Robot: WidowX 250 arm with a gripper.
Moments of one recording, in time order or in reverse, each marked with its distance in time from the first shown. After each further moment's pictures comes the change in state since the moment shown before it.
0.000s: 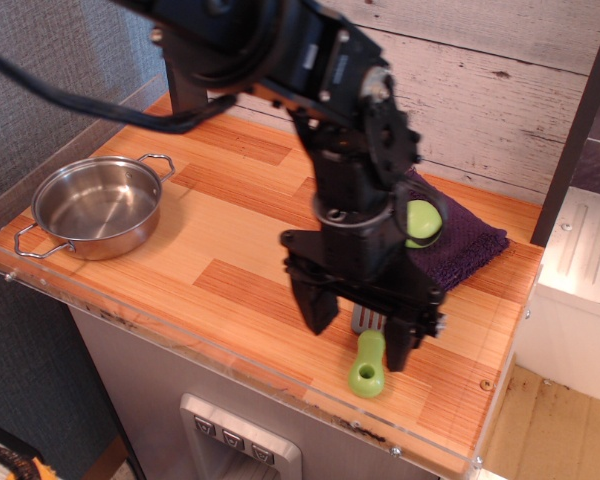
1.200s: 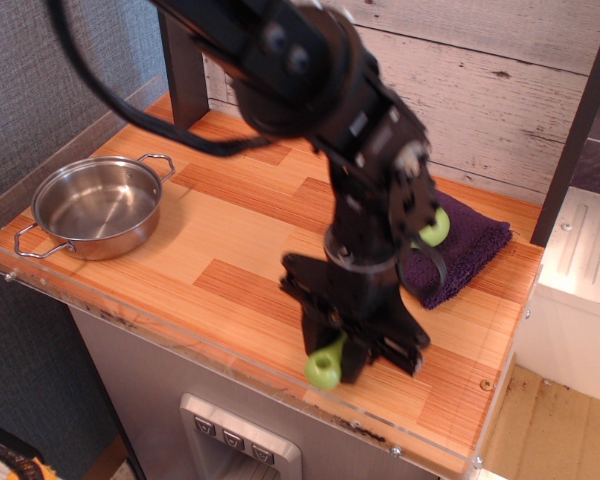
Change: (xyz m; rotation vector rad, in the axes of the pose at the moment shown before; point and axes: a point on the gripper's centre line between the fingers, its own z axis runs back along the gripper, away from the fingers) arm -0.007 0.018 -0.022 0.146 0.079 -0.050
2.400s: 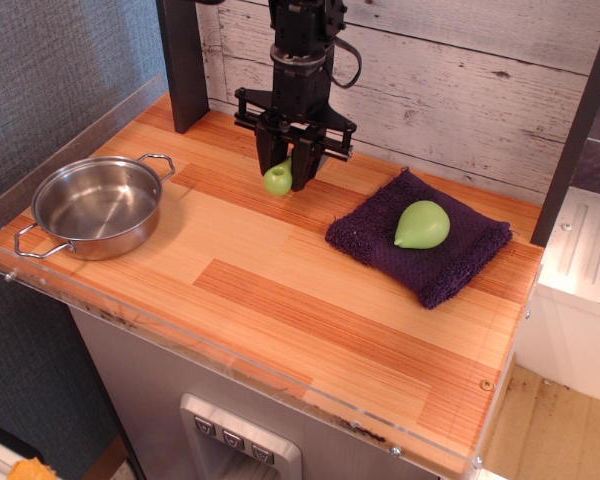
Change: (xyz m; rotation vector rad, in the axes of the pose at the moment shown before) arm 0.105 0.140 -0.003 0.022 0.076 0.213
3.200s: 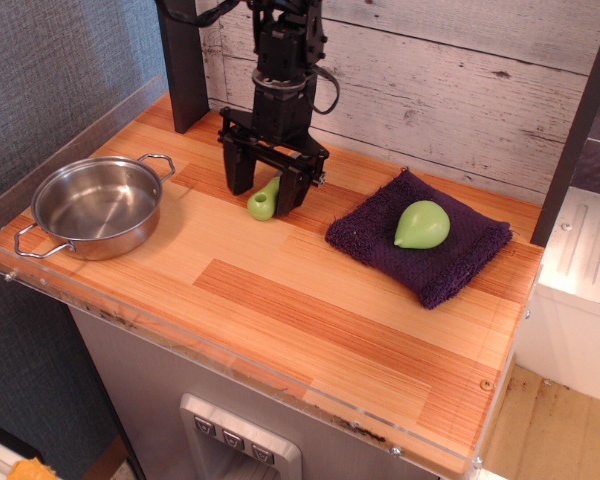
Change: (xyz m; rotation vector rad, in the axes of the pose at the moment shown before) arm -0.016 0.014 -0.020 0.005 0.096 -0.118
